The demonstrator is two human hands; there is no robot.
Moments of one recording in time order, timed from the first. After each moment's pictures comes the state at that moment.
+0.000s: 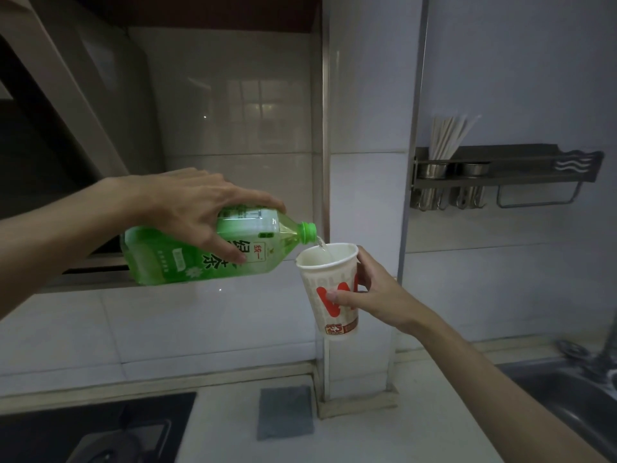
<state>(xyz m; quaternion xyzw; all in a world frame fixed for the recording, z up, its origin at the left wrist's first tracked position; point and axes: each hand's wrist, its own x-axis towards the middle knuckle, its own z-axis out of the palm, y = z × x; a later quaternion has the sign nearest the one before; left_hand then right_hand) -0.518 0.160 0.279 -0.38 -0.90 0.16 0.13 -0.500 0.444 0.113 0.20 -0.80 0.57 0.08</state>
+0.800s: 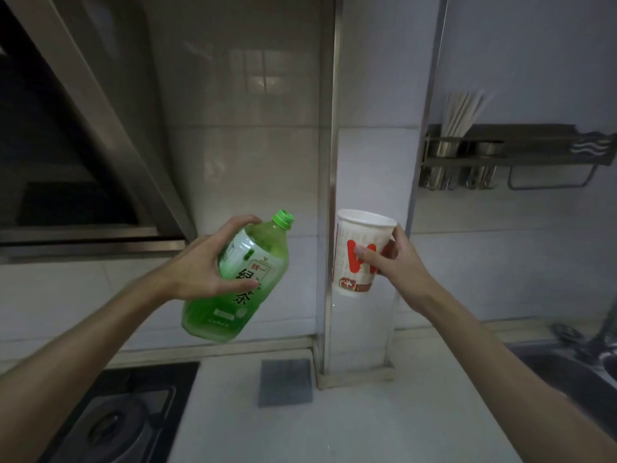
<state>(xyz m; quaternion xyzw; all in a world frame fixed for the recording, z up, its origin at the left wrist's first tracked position) -0.547 0.132 0.132 -0.35 -0.89 -0.28 0.12 -0.511 0.463 0.098 0.09 -0.71 0.68 0.16</state>
